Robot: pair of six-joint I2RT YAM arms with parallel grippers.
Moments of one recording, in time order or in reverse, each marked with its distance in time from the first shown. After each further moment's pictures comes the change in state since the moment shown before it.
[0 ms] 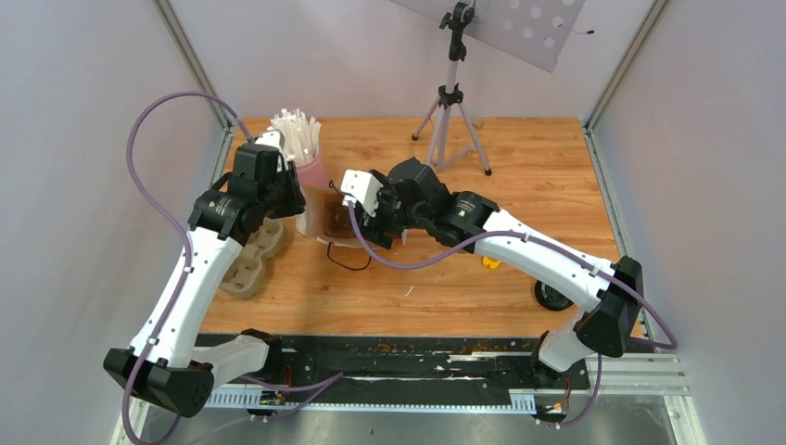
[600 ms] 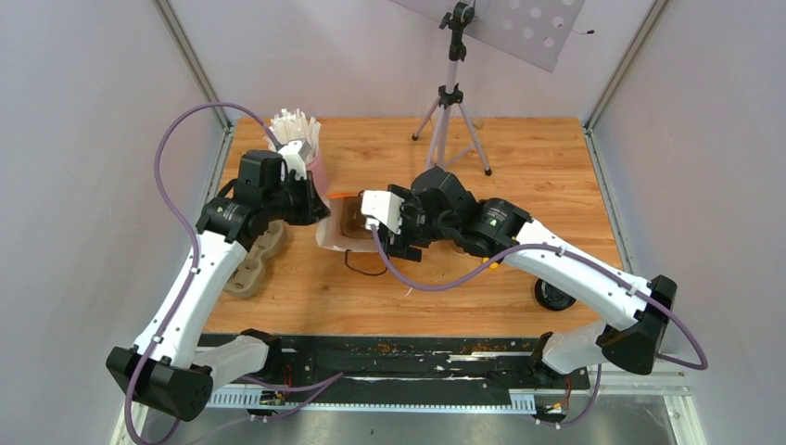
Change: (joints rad) left arm 0.009 -0.006 -0.102 0.135 0.362 0.070; right arm 0.001 -0.147 -0.061 -0.170 -0.003 -0.122
